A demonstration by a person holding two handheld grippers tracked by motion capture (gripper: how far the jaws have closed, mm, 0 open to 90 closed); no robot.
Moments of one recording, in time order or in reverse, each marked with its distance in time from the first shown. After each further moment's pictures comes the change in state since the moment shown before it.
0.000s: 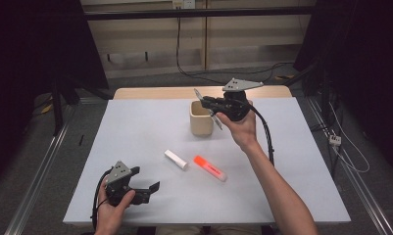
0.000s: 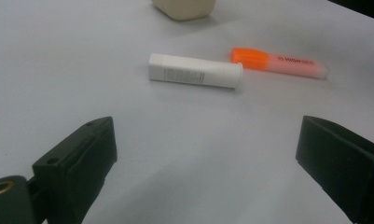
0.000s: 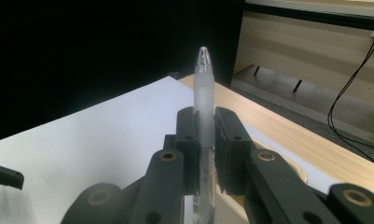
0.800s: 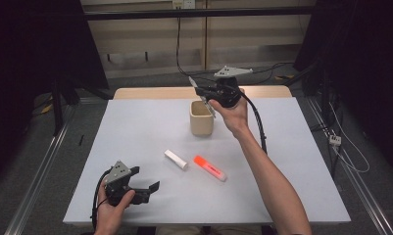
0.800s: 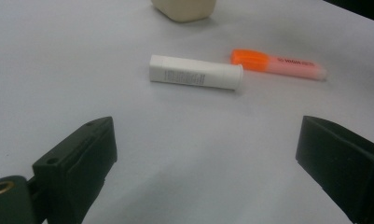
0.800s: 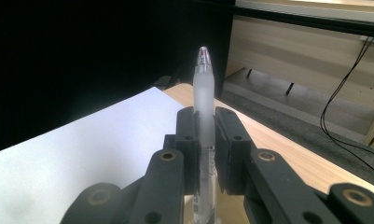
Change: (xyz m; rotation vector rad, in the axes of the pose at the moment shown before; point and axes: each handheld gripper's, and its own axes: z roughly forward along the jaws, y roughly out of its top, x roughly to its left) left arm 0.001 0.000 -0.001 -0.008 0.002 0.000; right arm -0.020 0.019 0.036 -0.004 -0.036 0.014
